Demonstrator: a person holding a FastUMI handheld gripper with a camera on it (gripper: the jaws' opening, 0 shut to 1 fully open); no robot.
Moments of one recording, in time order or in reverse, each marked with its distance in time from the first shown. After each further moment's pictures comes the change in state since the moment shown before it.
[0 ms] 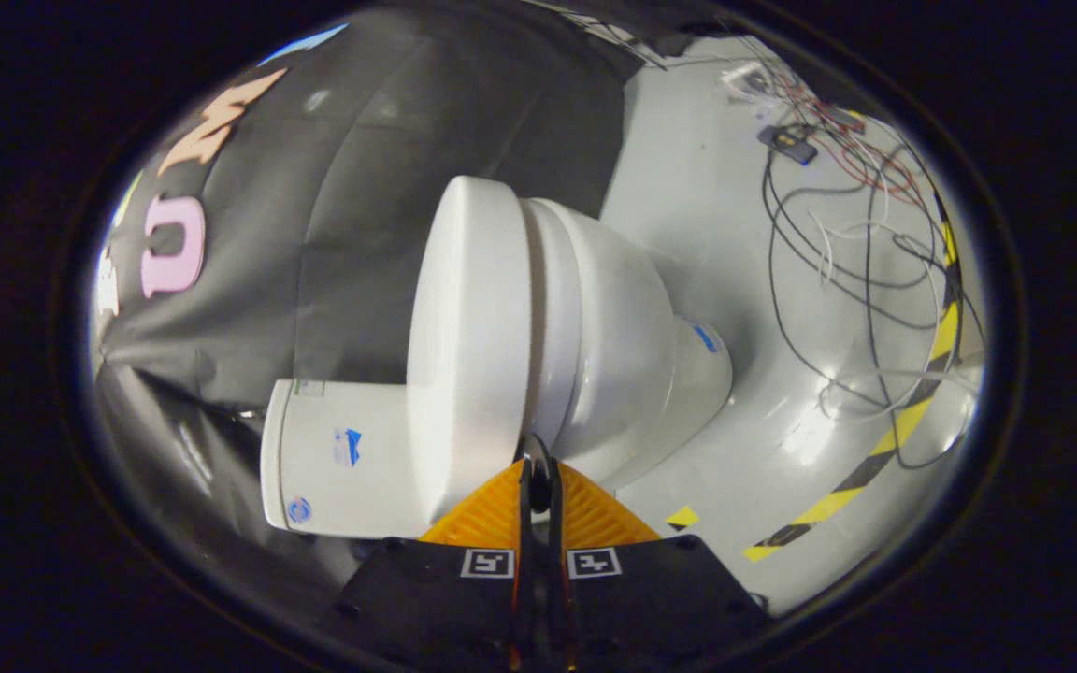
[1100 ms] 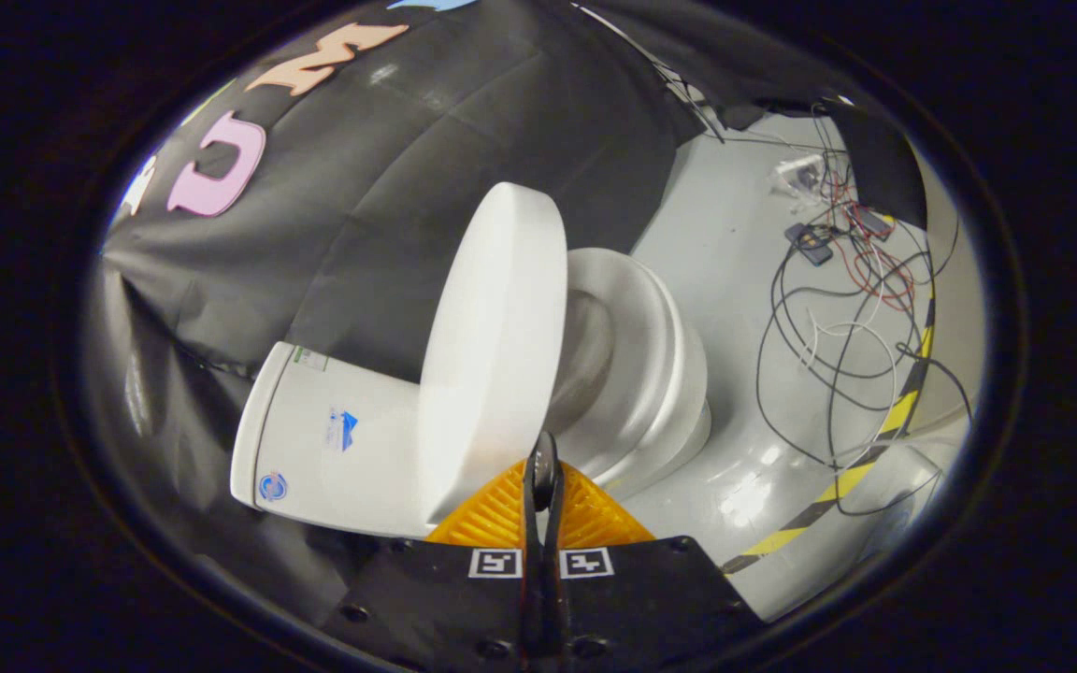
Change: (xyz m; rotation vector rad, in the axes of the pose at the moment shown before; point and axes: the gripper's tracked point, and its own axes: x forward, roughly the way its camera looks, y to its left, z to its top) arm -0.036 0.076 0.005 -0.231 -0.131 -0.129
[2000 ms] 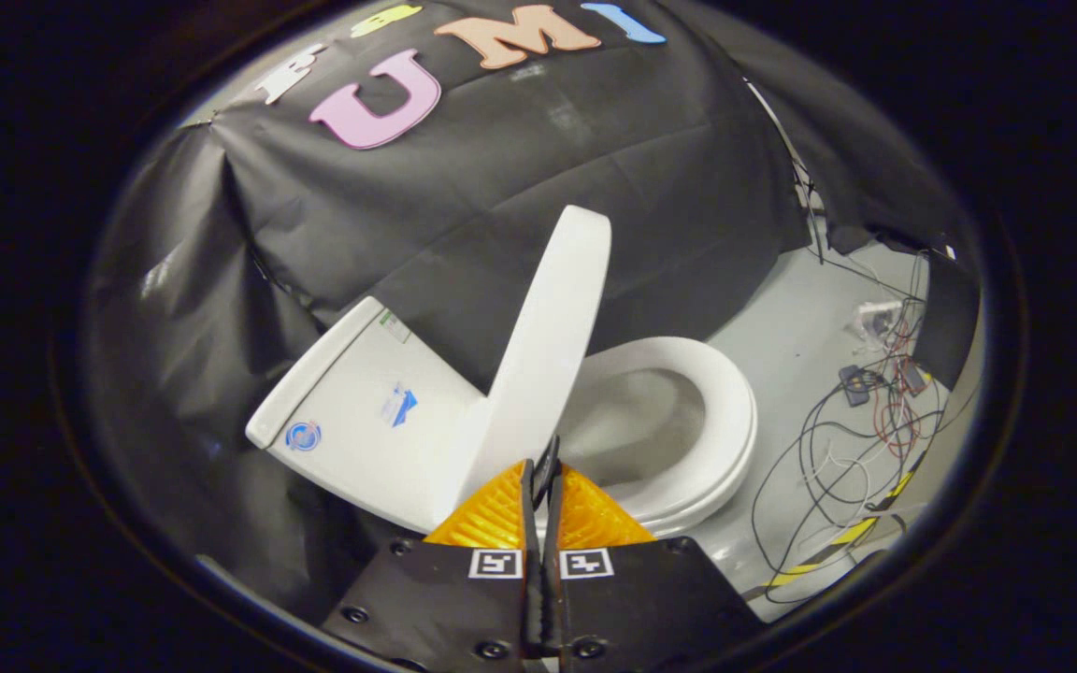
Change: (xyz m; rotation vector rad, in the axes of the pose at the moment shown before) arm -0.041 0.088 0.021 -0.374 -0.148 0.097
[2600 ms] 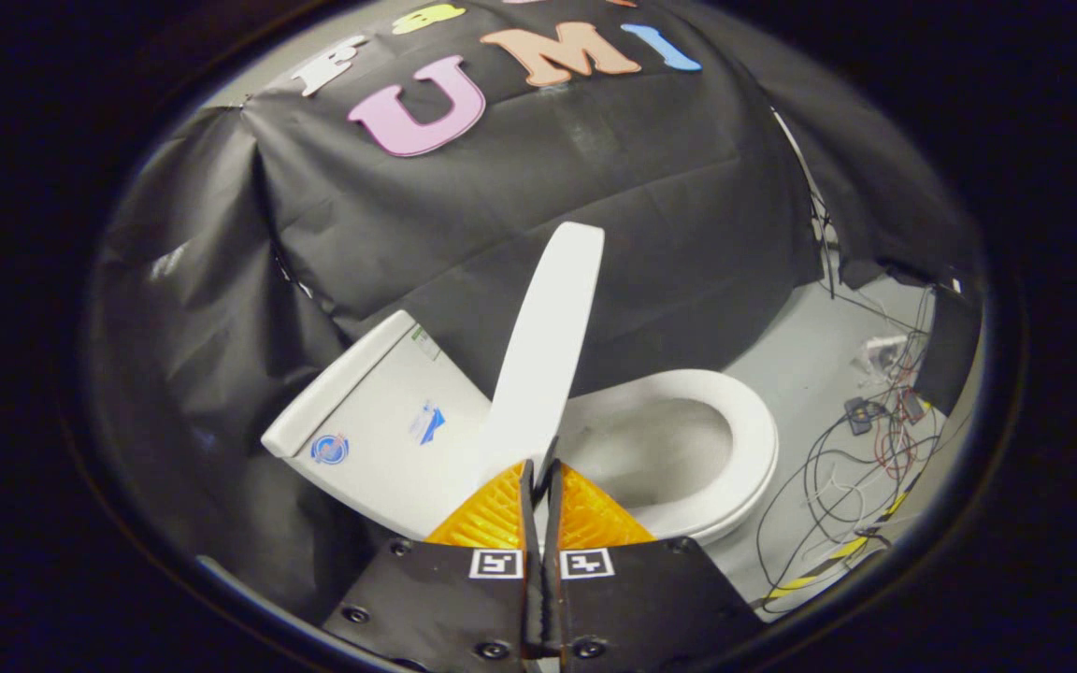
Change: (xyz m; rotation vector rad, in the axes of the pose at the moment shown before) arm -0.004 0.052 0.015 -0.090 -0.099 -0.017
